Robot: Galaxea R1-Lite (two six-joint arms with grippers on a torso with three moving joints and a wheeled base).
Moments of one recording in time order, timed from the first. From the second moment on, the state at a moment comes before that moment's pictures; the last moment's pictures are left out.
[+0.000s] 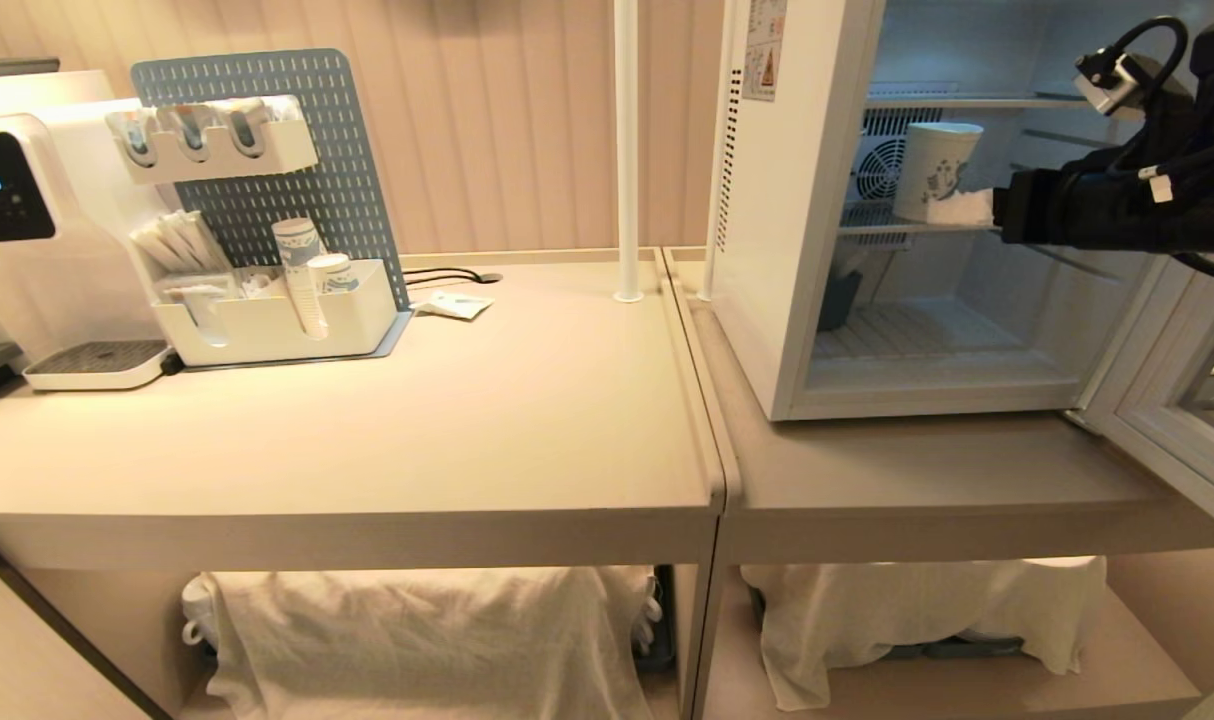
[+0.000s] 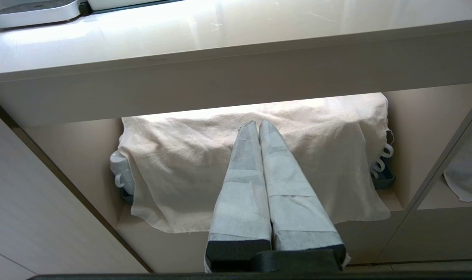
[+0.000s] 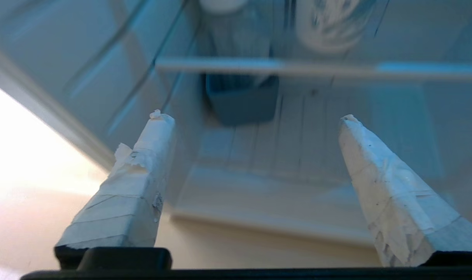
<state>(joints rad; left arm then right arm) 0.01 0.00 0.00 0.01 -0.02 0.09 0.02 1.75 -1.55 0.05 0.21 0.02</state>
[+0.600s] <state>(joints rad) 0.01 0.00 0.00 0.01 -0.02 0.09 0.02 1.82 -1.53 -0.14 0.21 0.02</state>
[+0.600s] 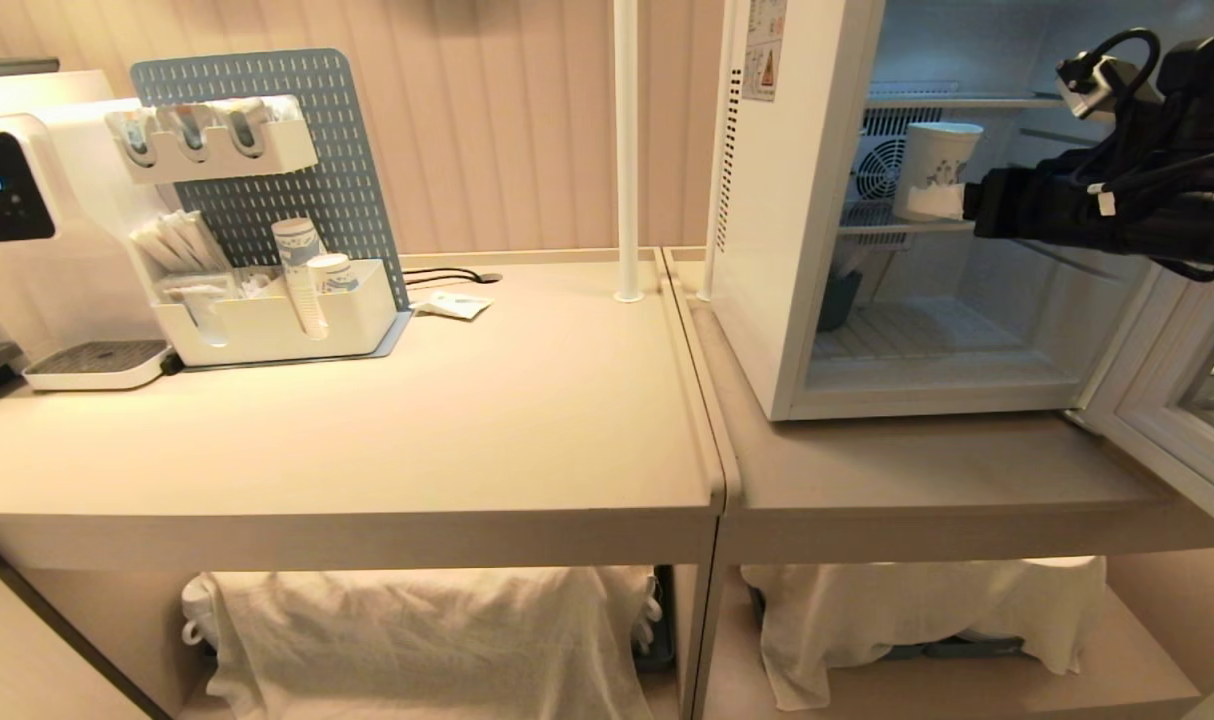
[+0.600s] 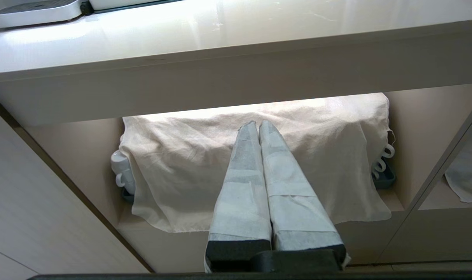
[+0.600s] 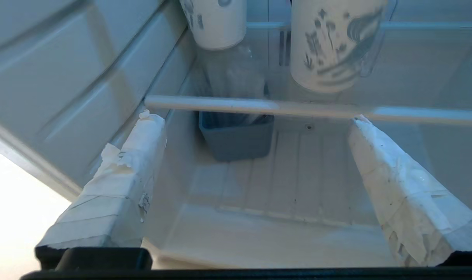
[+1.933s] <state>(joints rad) 0.01 0.00 0.00 0.01 -0.02 0.09 -0.08 1.94 -1.71 -0.24 0.19 -0.02</state>
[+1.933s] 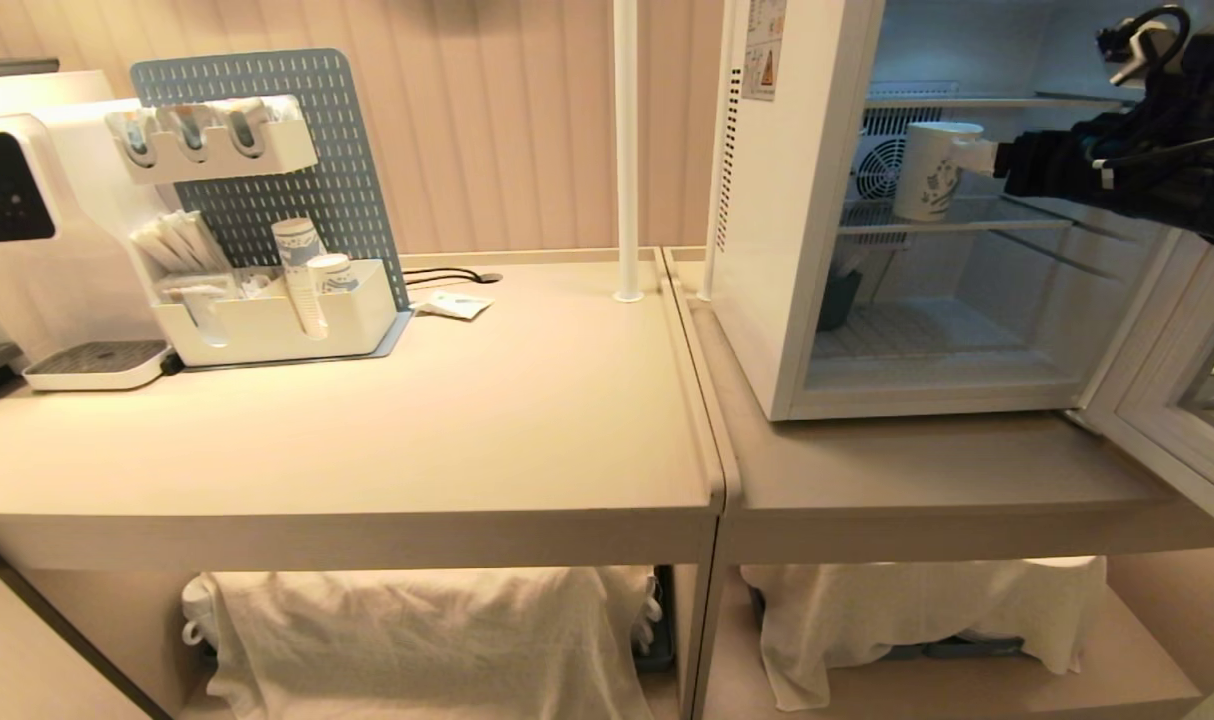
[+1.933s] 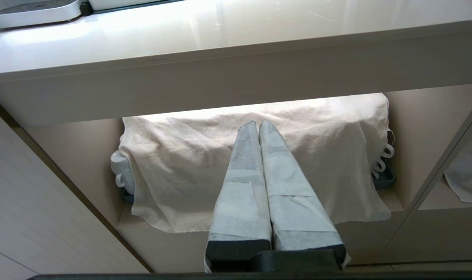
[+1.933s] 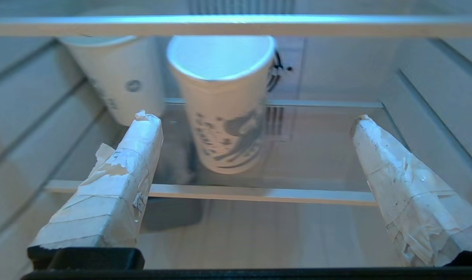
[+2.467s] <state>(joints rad) 0.01 0.00 0.00 0.01 -0.02 0.09 -0.10 2.03 -1.77 -0.24 0.19 -0.01</state>
